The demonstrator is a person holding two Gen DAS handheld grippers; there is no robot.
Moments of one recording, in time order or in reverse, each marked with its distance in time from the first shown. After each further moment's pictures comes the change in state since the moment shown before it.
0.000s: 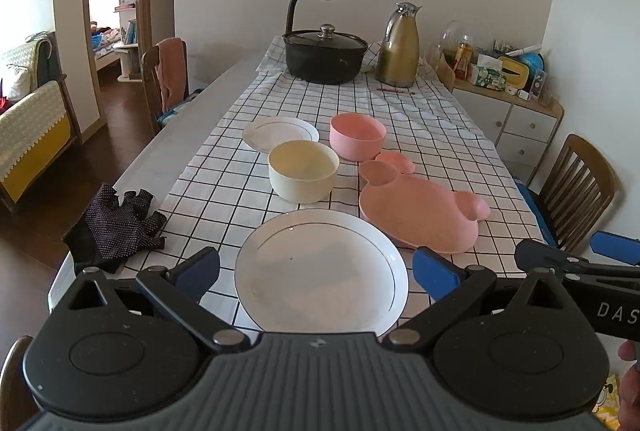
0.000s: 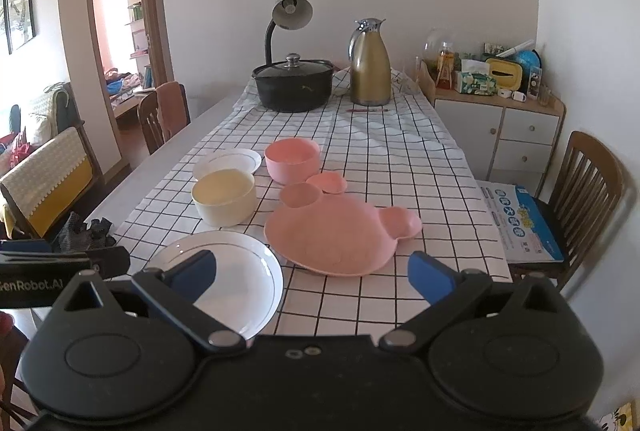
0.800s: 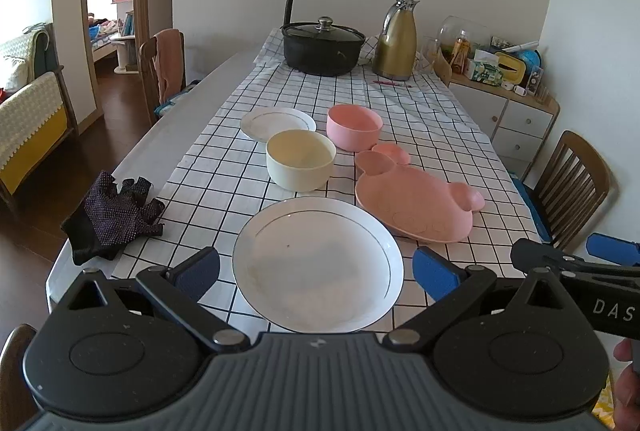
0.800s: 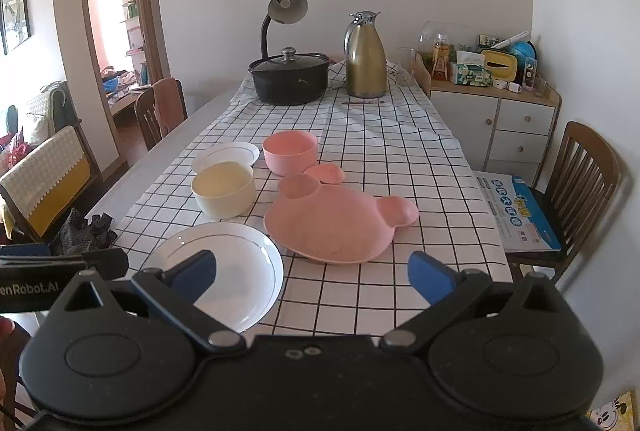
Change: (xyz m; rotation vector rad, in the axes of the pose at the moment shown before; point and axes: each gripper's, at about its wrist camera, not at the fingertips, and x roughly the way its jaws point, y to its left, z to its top) left arm -0.004 0.004 -0.007 -0.012 0.022 -0.014; right arm -0.006 0.002 -0.005 0.016 0.022 -0.008
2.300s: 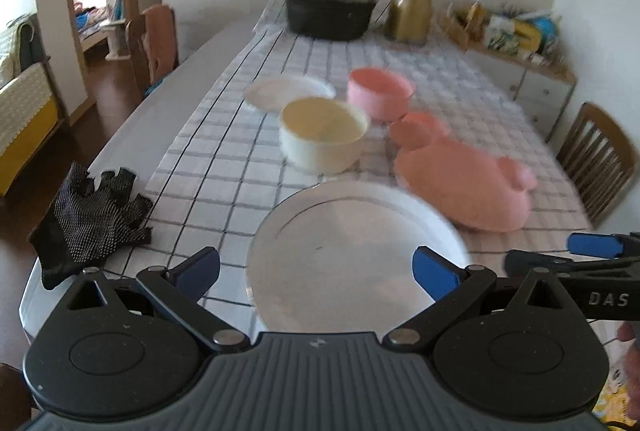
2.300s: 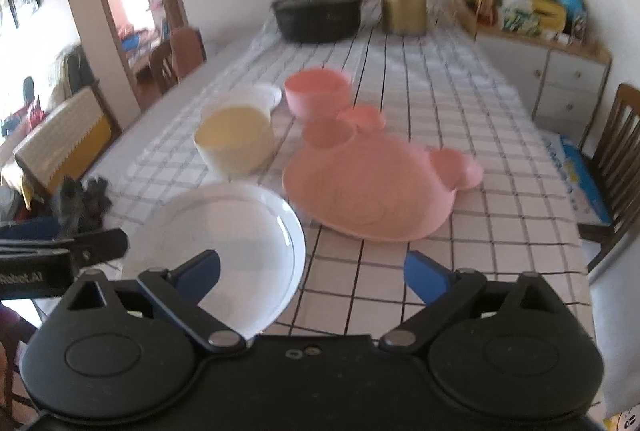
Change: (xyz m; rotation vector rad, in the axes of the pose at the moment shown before) left arm 0.107 0.038 0.002 0.042 0.097 0.016; right arm 0.113 0.003 -0.007 -0.008 0.183 0.104
